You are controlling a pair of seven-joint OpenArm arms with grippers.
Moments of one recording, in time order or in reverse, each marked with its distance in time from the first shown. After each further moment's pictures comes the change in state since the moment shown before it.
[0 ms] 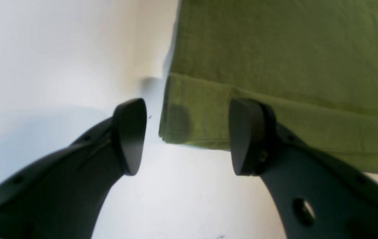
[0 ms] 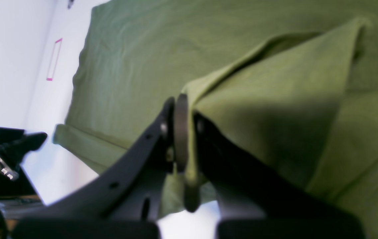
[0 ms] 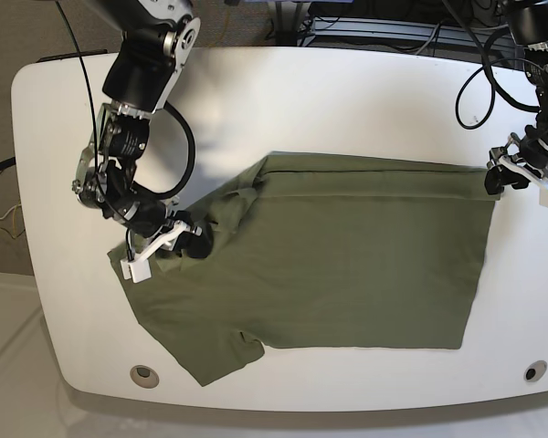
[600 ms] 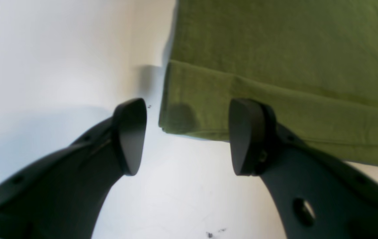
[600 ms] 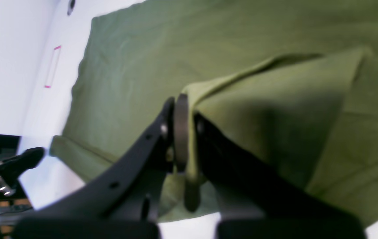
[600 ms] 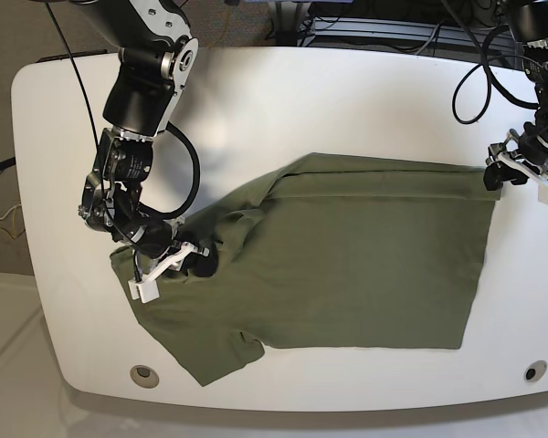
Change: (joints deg) left arm 0.7 0.1 0.0 0.0 0.0 -0.1 0.1; right arm 5.8 0.3 -2.0 -8.6 -4.4 0.5 4.5
